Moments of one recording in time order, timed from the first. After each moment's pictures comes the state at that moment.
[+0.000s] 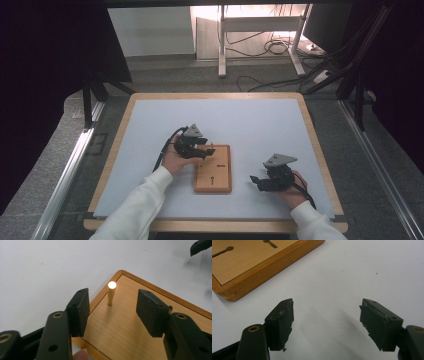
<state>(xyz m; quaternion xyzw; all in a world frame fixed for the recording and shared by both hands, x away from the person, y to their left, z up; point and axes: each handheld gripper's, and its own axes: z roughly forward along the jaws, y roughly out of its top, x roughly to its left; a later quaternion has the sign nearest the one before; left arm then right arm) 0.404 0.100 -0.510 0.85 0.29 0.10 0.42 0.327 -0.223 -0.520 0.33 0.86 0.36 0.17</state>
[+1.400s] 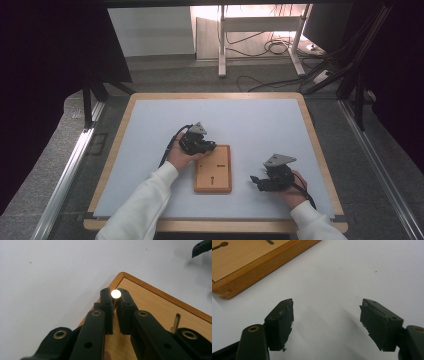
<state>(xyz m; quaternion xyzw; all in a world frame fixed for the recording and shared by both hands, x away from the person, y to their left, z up) 0.421 0.091 -0.518 0.86 0.29 0.07 0.42 0.328 -0.223 -0.522 0.33 0.86 0.35 0.18</state>
